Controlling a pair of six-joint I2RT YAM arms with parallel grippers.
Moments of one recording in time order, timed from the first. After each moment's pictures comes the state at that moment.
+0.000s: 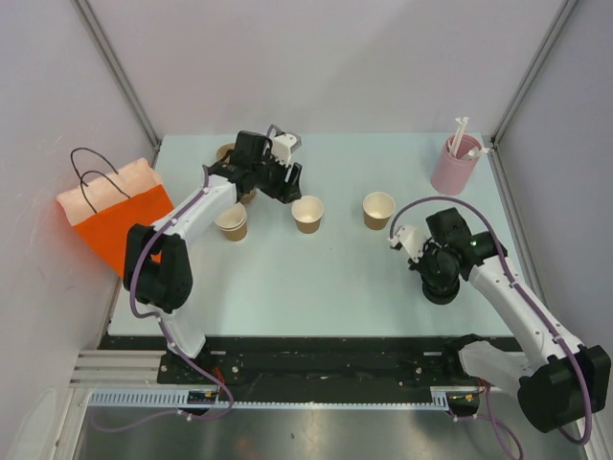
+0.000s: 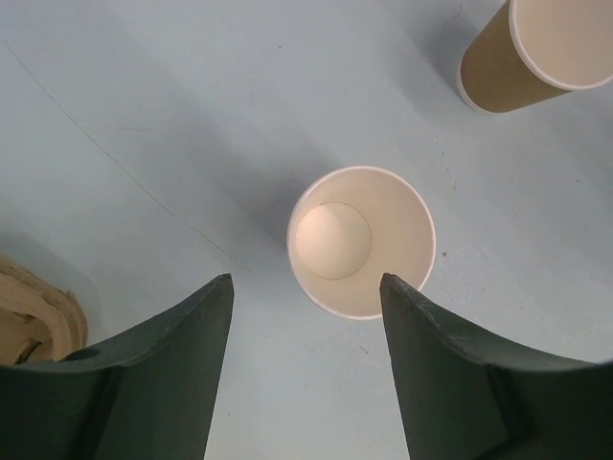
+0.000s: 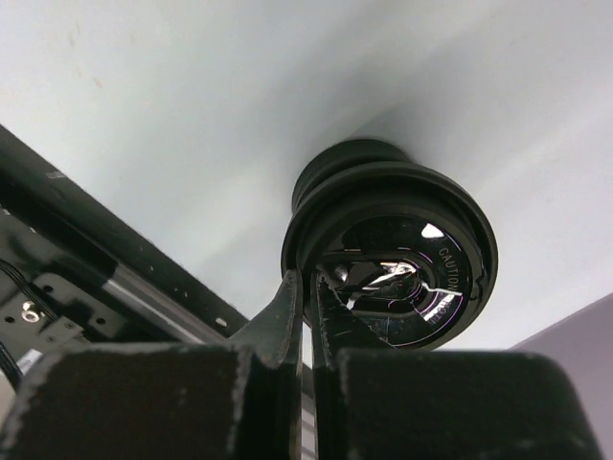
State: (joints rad) left arm -0.37 1.76 1.47 -0.44 0.37 0.15; right arm 0.33 1.04 0.84 -1.02 -0.05 -0.65
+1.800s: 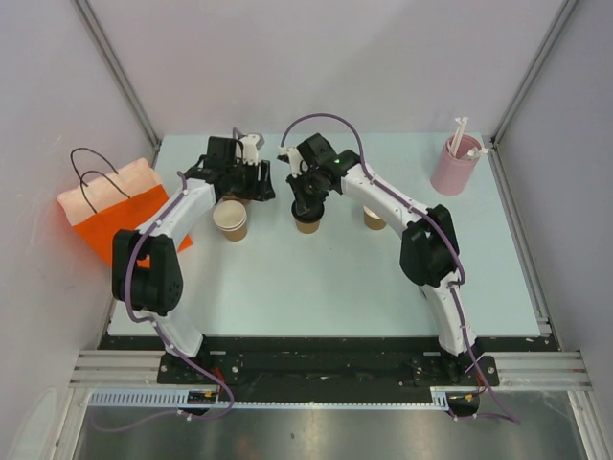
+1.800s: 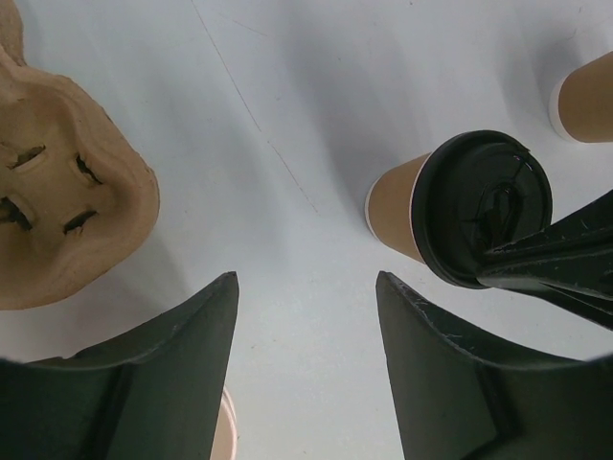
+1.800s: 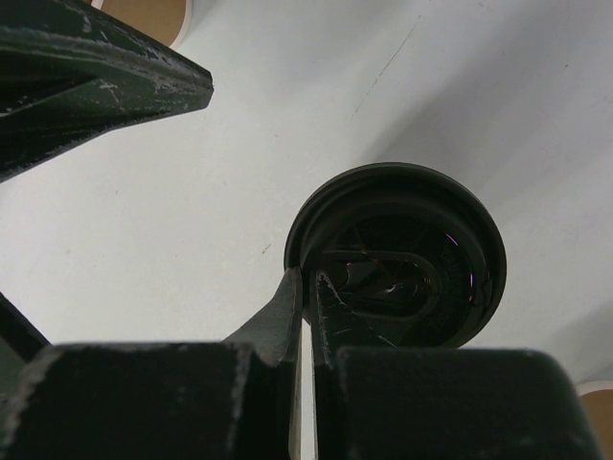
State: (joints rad) left arm -0.20 1.71 1.37 -0.44 0.32 -0.03; right arm 0.69 2.22 2.10 -0.82 -0.25 0.02
